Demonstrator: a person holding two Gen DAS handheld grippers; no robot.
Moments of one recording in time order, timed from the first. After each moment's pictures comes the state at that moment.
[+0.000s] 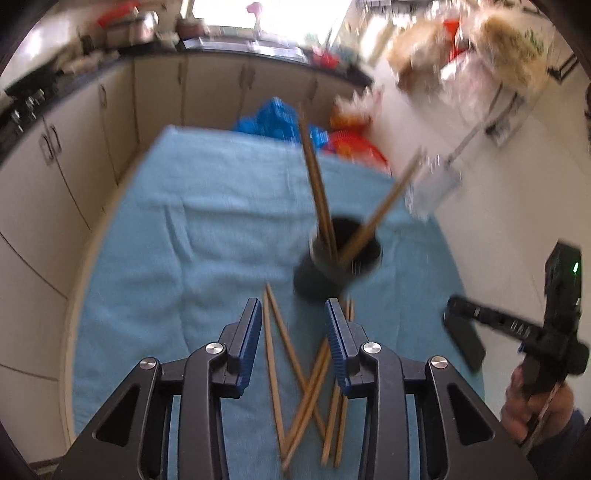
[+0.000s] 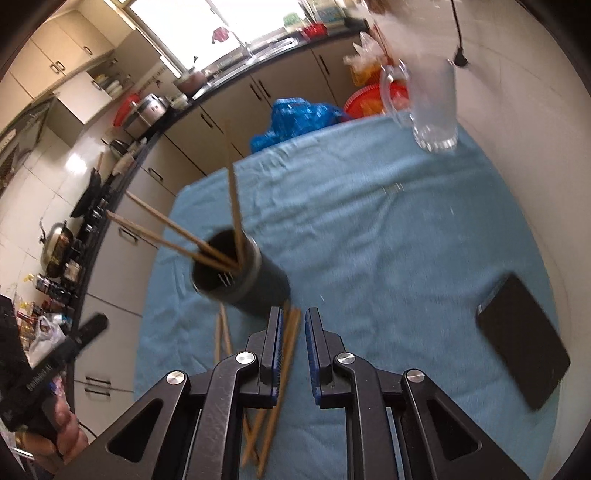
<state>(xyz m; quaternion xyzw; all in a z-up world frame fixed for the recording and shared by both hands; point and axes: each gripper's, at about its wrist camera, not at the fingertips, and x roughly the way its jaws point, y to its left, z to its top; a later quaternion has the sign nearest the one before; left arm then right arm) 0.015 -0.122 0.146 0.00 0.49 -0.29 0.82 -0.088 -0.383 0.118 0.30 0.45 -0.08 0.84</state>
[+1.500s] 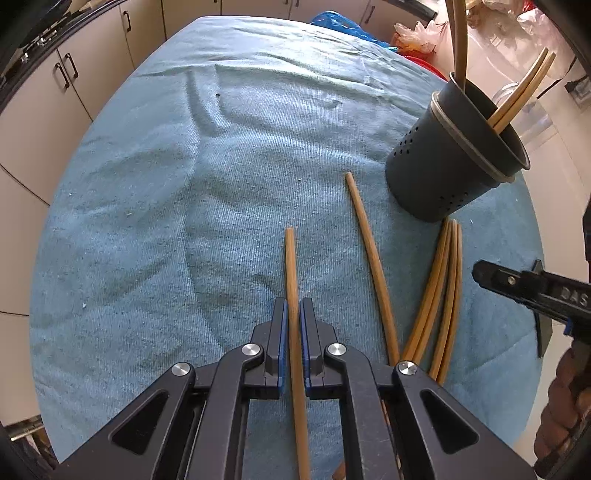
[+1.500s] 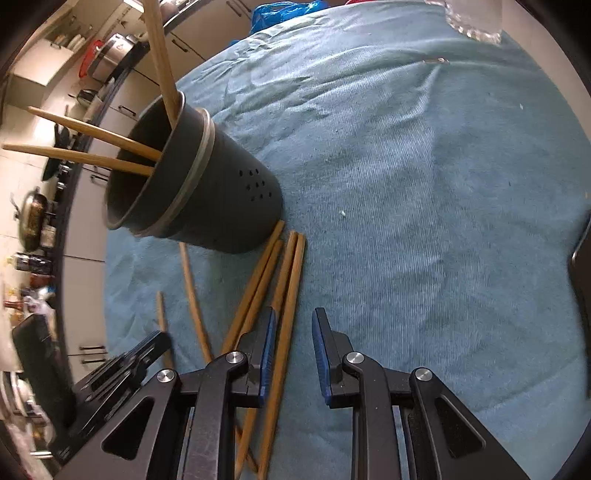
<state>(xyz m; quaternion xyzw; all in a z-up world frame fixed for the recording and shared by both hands) 0.026 -0.113 0.031 0.04 0.60 -0.19 0.77 -0.016 -0.351 0.014 0.32 0.58 -0.05 0.75</state>
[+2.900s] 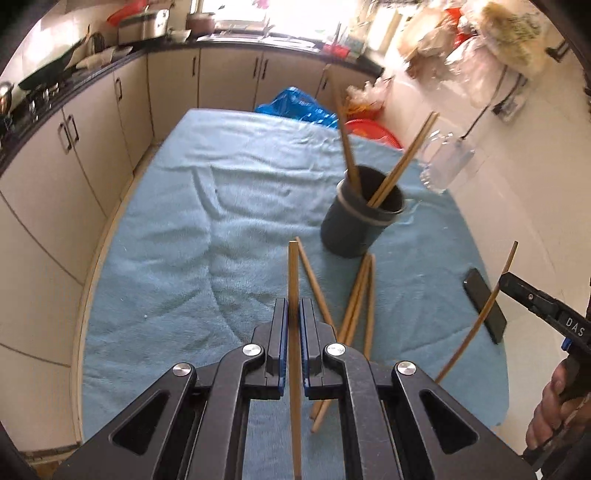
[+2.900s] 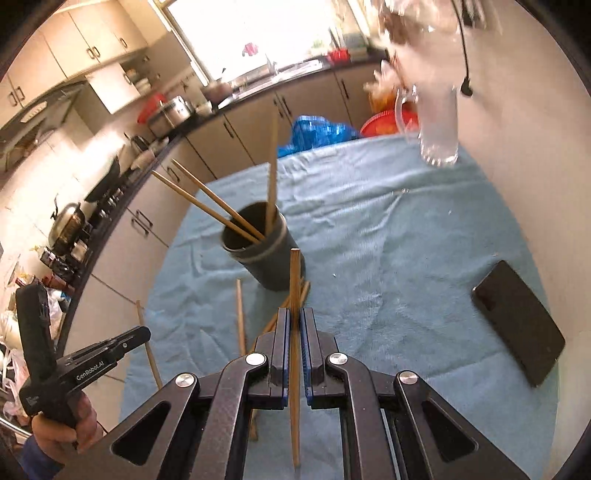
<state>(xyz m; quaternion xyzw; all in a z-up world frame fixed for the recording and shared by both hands) -0.029 -0.080 0.148 0.02 0.48 -0.26 0.84 -0.144 -0.323 0.146 0.25 0.38 -0.07 0.89</state>
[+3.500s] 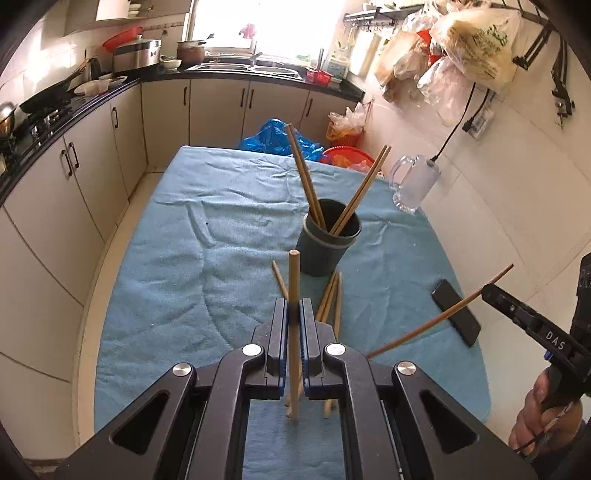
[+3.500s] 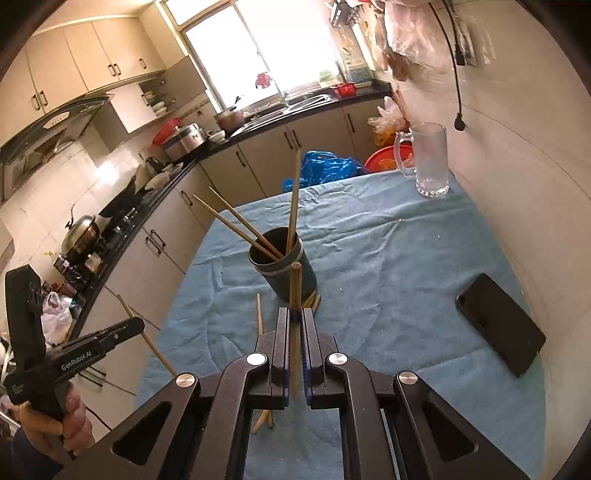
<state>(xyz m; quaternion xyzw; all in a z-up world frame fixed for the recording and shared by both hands) -0.066 -0.081 0.199 0.01 0.44 -0.28 0.85 -0.187 -0.320 0.185 0.24 0.34 -0.06 0.91</state>
